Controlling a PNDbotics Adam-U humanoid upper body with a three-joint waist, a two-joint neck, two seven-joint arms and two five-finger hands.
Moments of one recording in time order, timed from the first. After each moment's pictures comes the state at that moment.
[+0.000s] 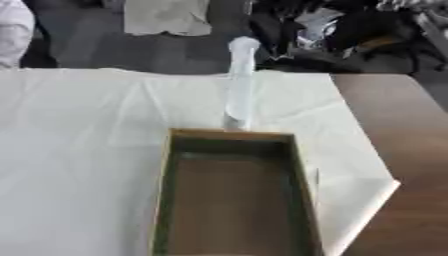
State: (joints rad) left arm -0.20 0.68 0.11 -1.91 0.44 0.04 0.39; right arm -0.91 -1.08 0.19 -1.64 0.14 -0.01 0.63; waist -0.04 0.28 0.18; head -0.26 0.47
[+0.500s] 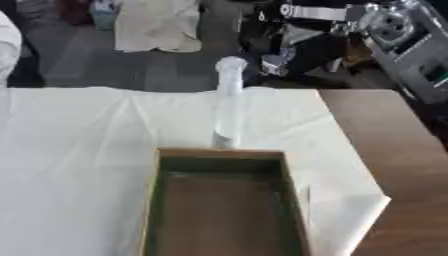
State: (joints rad) left arm -0.20 0.68 0.11 -1.92 0.44 0.04 0.39; right arm -0.94 -1.06 0.20 -1.61 0.13 -0.06 0.64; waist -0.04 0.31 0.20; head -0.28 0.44
